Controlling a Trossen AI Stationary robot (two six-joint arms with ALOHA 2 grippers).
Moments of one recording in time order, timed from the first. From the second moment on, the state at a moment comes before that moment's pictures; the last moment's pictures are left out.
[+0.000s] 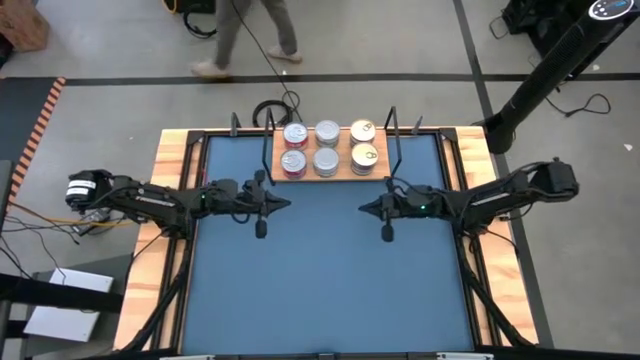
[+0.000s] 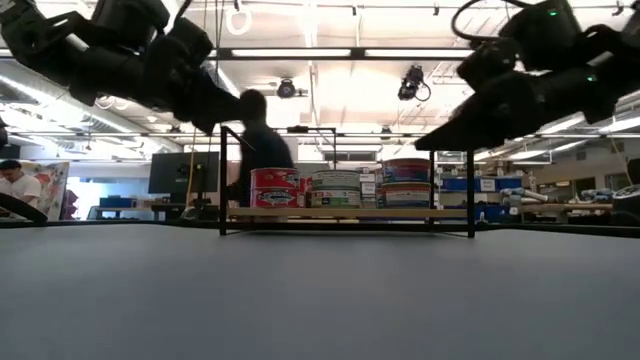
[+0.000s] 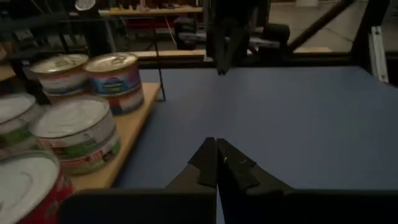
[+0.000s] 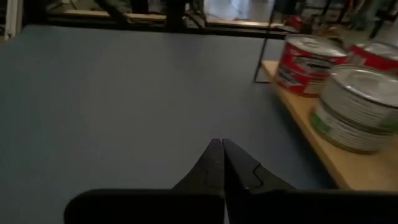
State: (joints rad) left arm 0.09 1.12 0.32 0.61 -0.01 0.04; right arm -0.04 1.24 0.27 0.65 0.07 -0.05
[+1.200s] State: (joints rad) left arm 0.10 0.85 0.19 0.60 -0.02 0.02; right arm -0.12 0.89 0.12 0.59 0.08 -0.03
